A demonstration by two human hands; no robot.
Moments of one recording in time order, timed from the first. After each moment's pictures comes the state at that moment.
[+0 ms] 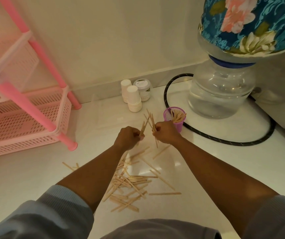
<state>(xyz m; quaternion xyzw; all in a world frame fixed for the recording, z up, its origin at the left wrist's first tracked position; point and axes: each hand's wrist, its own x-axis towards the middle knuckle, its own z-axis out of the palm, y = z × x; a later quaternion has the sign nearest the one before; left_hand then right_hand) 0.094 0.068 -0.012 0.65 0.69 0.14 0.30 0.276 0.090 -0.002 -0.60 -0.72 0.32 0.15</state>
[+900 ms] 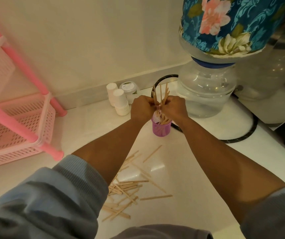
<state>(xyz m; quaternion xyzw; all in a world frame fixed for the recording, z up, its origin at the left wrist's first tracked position) 0.202 0.141 0.058 0.67 0.62 0.30 0.26 0.328 0.128 0.066 -0.68 -0.57 0.29 0.36</state>
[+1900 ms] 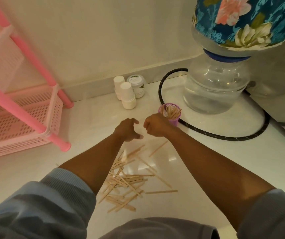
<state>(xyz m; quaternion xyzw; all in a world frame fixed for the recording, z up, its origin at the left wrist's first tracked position) 0.104 0.103 -0.011 0.68 0.68 0.01 0.28 0.267 0.097 0.037 -0.53 -0.82 0.22 -0.02</state>
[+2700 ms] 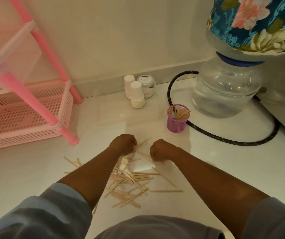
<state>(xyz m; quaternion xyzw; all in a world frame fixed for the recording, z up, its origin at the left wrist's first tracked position) 0.062 0.052 -0.040 0.69 0.68 -0.04 0.25 0.252 0.052 -0.032 -0.46 -0.83 0.23 -0.20</state>
